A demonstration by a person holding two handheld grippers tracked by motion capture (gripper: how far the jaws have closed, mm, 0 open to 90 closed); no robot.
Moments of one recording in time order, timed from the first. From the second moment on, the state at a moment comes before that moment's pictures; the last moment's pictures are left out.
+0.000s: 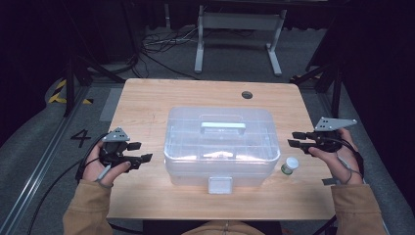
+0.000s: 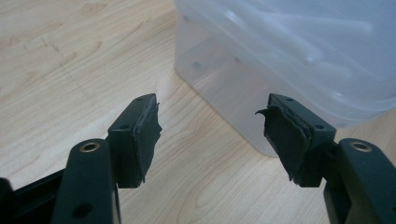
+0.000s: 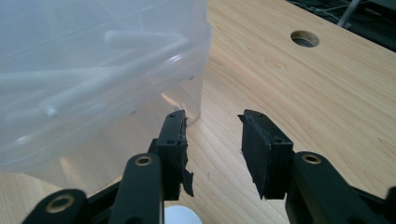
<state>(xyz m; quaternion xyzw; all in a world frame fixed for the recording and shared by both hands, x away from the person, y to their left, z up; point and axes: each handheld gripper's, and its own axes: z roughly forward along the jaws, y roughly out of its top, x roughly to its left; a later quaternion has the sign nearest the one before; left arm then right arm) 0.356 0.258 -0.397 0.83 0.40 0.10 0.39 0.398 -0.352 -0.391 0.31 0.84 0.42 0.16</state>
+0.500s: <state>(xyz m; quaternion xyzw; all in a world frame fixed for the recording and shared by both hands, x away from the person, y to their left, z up) 0.354 0.252 -0.391 0.83 0.39 0.10 0.39 0.402 -0.355 -0.393 0.33 0.83 0.42 0.15</state>
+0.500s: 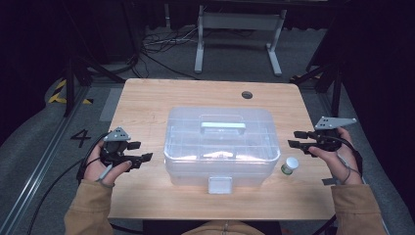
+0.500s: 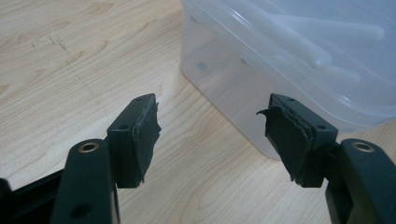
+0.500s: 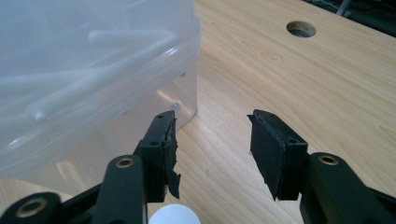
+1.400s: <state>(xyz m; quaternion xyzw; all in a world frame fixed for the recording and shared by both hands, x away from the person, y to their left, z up) 0.355 0.225 -0.328 0.83 0.33 0.10 0.43 0.395 -0.362 -0.392 0.35 0.82 0.43 0.14</state>
